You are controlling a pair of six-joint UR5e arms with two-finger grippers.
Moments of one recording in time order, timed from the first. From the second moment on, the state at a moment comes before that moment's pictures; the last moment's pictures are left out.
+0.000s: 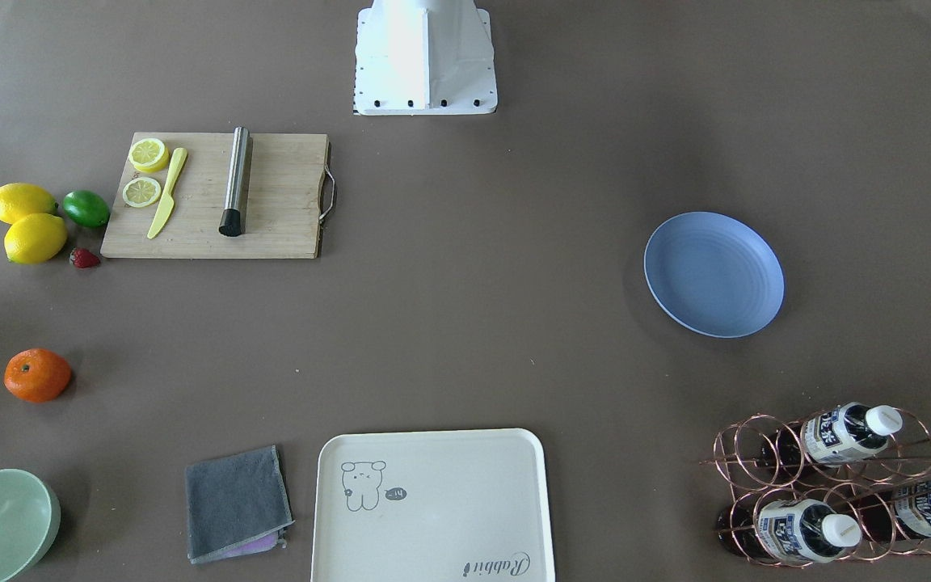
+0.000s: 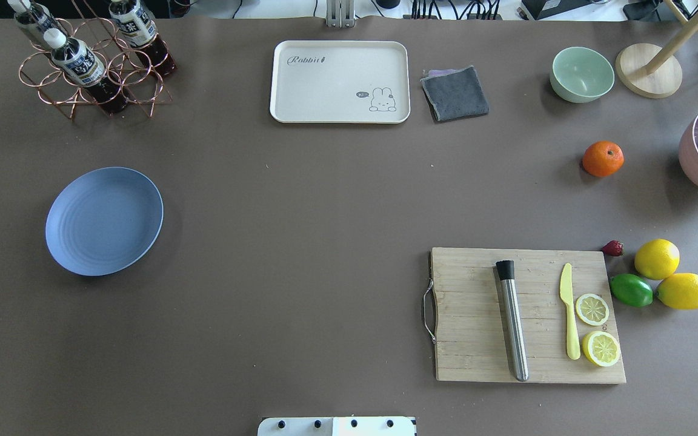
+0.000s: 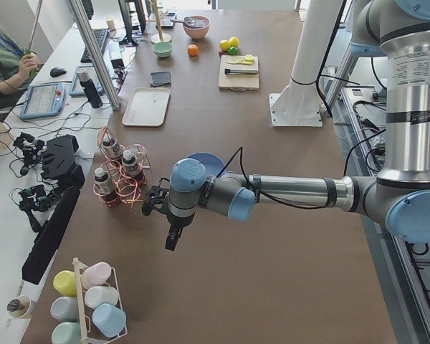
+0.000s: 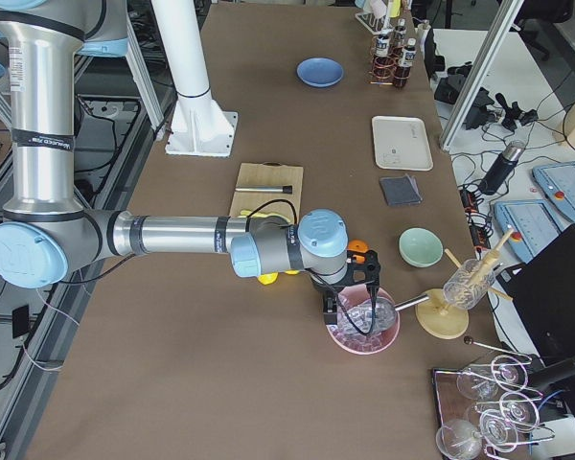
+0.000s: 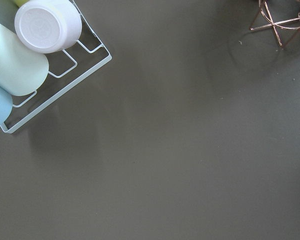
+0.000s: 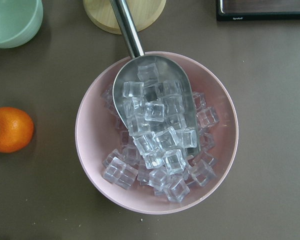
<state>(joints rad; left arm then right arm) -1.54 -1.48 -1.68 -1.88 -2.28 -0.04 1.60 -1.64 1.68 -1.39 2.38 0.15</state>
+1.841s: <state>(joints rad) -1.55 -1.48 -1.66 -1.95 -2.28 -0.04 1.60 -1.67 1.68 -1.38 2.39 0.16</state>
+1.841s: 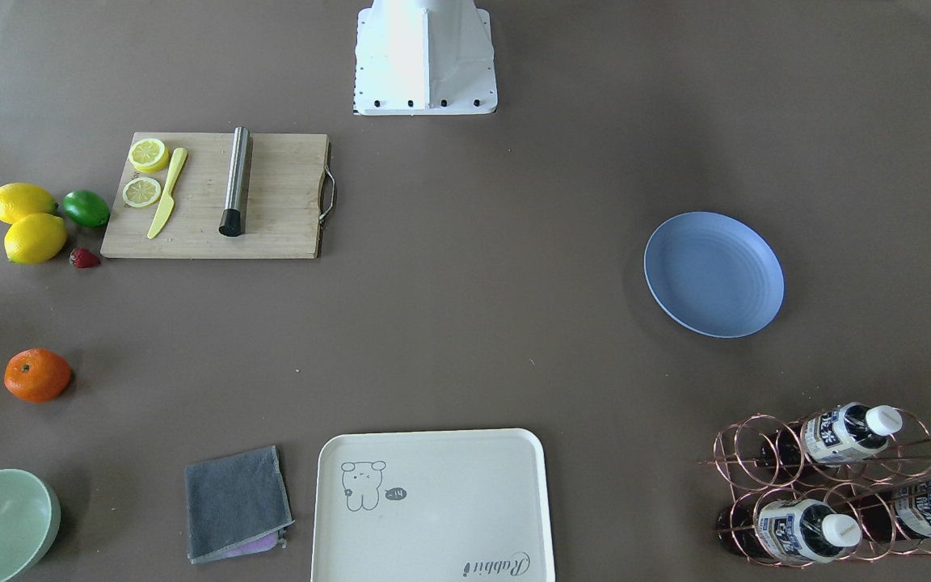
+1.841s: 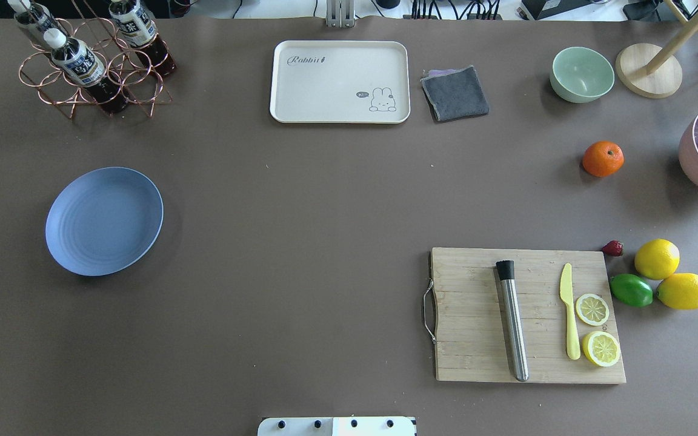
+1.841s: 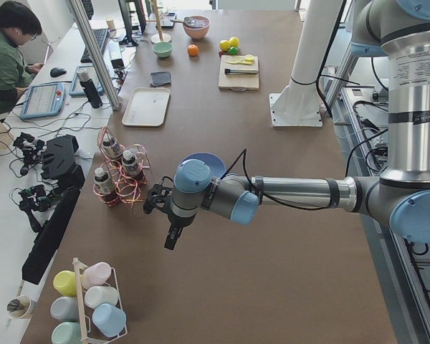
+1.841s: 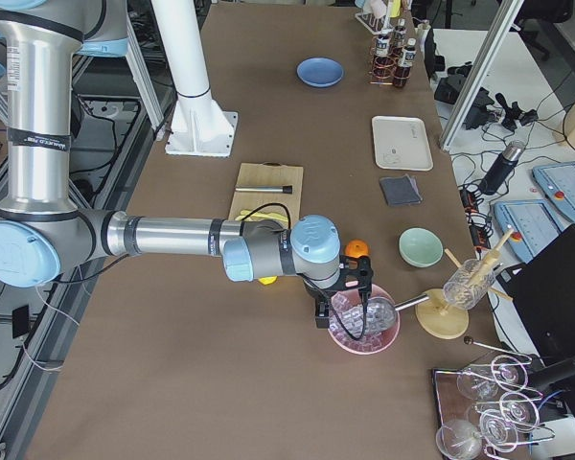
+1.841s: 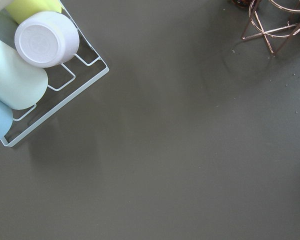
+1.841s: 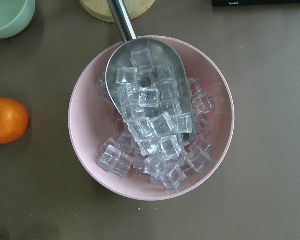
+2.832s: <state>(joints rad) -1.55 -1.49 -1.64 -1.95 -2.31 -0.03 1.60 -1.67 1.70 -1.39 2.39 0.16</state>
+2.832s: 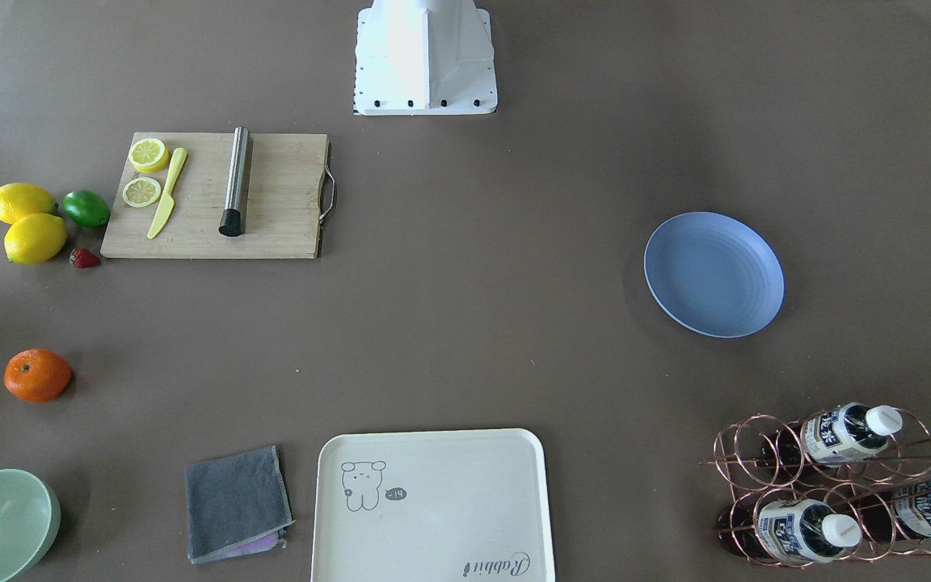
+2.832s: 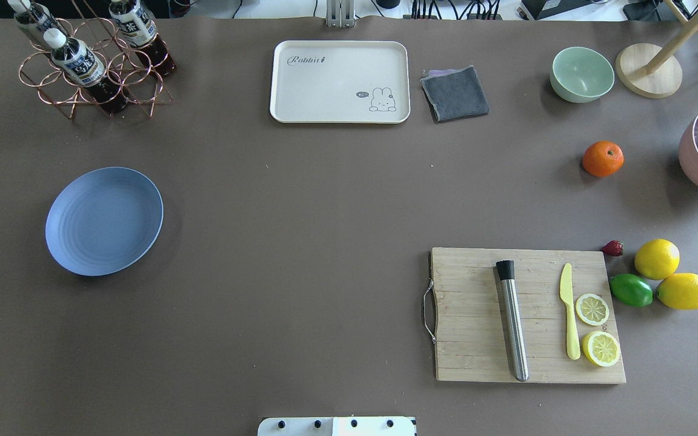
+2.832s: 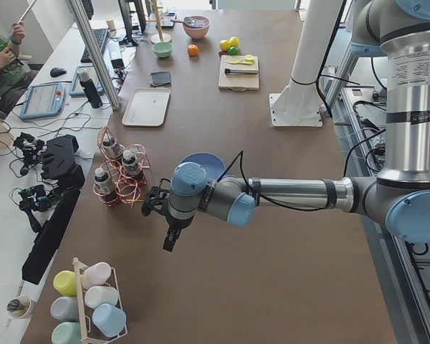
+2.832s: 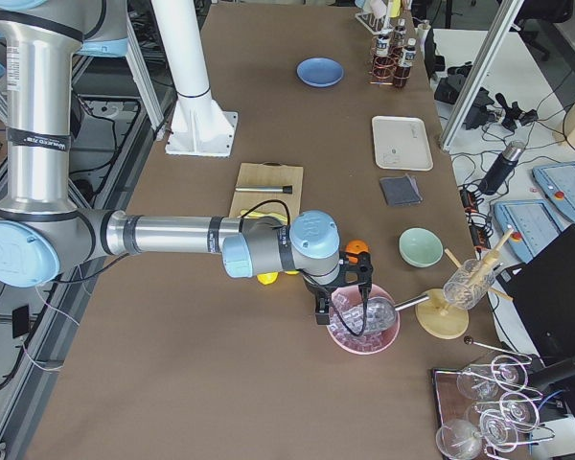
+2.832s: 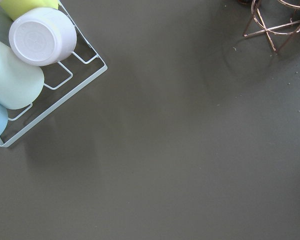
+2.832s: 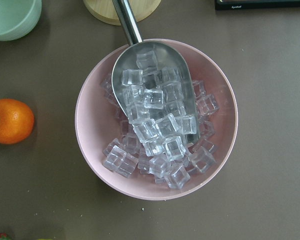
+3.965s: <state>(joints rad) -1.49 -1.47 -1.65 -2.06 -2.32 -0.25 1.60 -1.67 1.71 -1.39 2.39 0.16</state>
